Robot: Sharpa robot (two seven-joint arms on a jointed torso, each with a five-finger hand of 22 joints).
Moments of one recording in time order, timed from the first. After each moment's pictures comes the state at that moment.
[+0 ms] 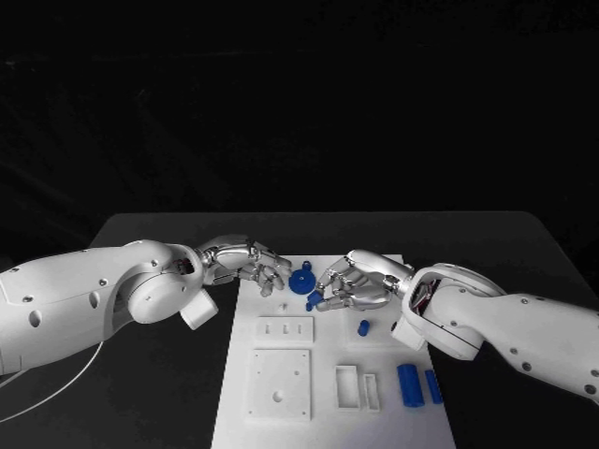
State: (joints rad) left arm 1.36 -0.87 -0.14 1.49 -0.38 0.08 0.02; left_hand 0.82 -0.10 0.59 -0.27 0.06 0.84 0.16 0.24 0.73 1.18 0.07 0.26 0.39 0.97 0.02 0.81 0.60 0.04 0.76 -0.08 0.69 1.29; right arm 1.19 -0.75 -0.03 1.54 -0.99 -0.18 0.14; right_hand 1.07 -0.08 0.66 -0.24 0.05 1.07 0.07 0.32 0.60 1.07 -0.03 1.10 1.15 1.27 -0.14 1.14 1.14 0.21 1.22 -0.06 0.97 1.31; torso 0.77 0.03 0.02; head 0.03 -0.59
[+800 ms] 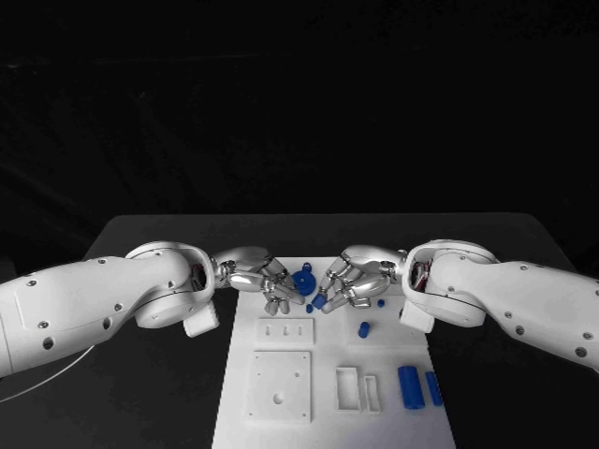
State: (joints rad) left arm 1.36 -0.84 -0.14 1.52 -0.77 0.13 0.05; left_hand 0.82 -0.15 0.50 -0.16 0.06 0.86 0.15 0.25 0.64 1.16 0.09 0.23 0.35 0.96 0.03 0.76 0.58 0.04 0.74 -0.06 0.65 1.26; right arm 1.28 -0.72 -0.03 1.46 -0.95 0.11 0.02; right_hand 1.06 -0.08 0.66 -0.25 0.05 1.07 0.07 0.32 0.60 1.07 -0.03 1.10 1.15 1.27 -0.13 1.14 1.15 0.21 1.22 -0.06 0.97 1.31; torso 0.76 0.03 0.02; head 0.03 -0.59
